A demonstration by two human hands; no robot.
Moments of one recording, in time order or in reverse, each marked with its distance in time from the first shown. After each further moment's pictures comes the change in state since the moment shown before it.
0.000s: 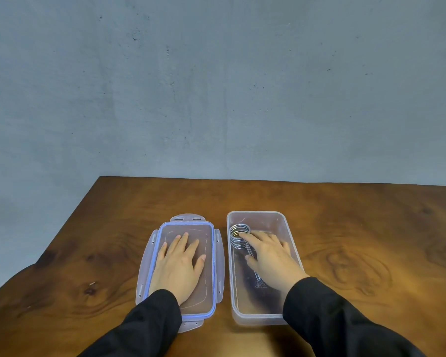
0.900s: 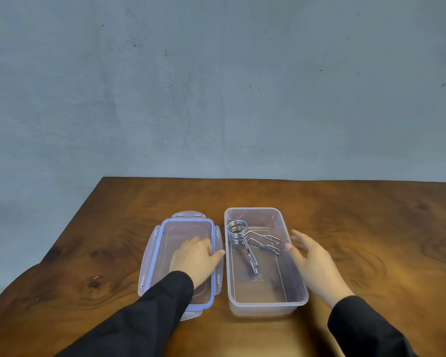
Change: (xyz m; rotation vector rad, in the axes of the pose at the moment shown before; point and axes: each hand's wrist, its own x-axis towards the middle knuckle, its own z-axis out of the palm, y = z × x) left_hand -0.004 0.052 -0.035 -0.124 -0.117 -0.049; right_hand -0.052 0.070 -0.014 0.557 0.280 0.281
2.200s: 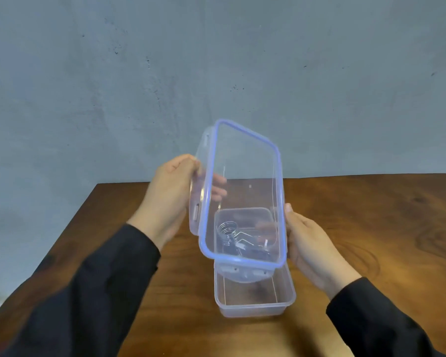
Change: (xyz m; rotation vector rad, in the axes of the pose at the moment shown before) left_hand -0.035 0.104 -0.164 -1.257 0.127 0.177; right_hand -0.016 -0.073 -0.048 0.769 -0.297 0.068
